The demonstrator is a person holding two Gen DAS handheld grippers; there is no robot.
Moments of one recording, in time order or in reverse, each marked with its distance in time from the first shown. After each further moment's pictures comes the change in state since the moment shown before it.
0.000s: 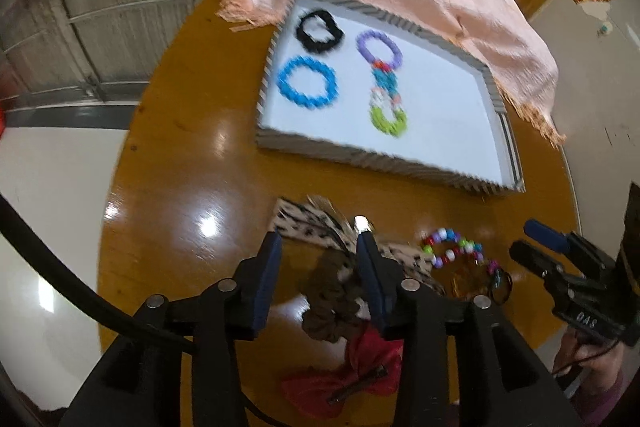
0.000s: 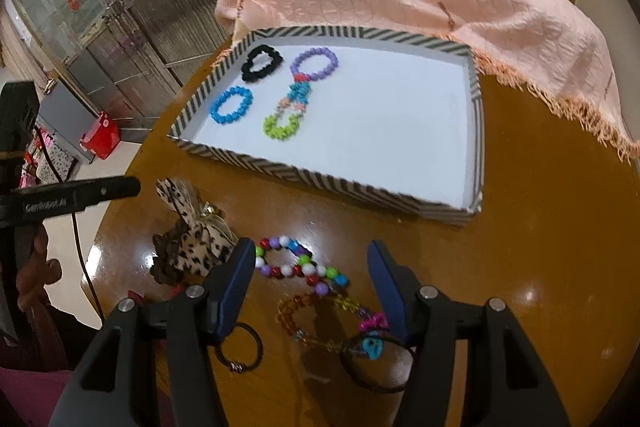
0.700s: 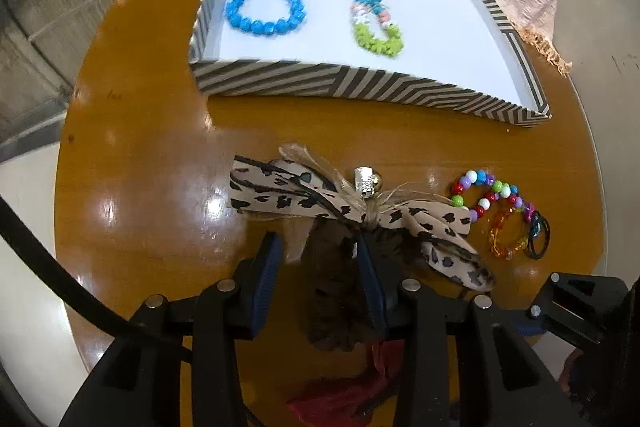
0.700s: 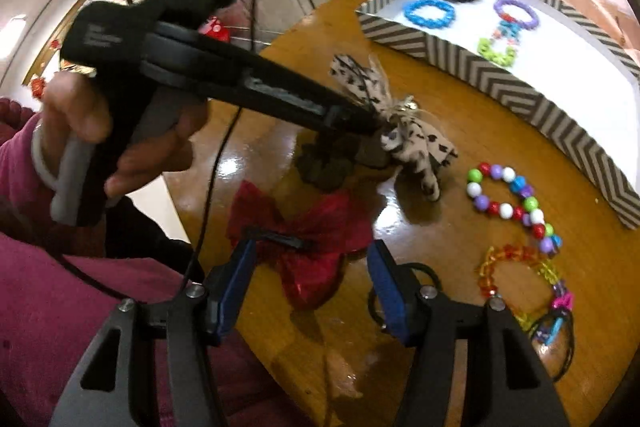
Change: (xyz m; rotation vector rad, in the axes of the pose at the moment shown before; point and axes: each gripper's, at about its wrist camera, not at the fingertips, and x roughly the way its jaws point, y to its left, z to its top) left arm 0.057 -0.013 -0.009 0.160 0.152 0.019; right arm 0.041 0.105 -0.058 -0.351 0.205 0.342
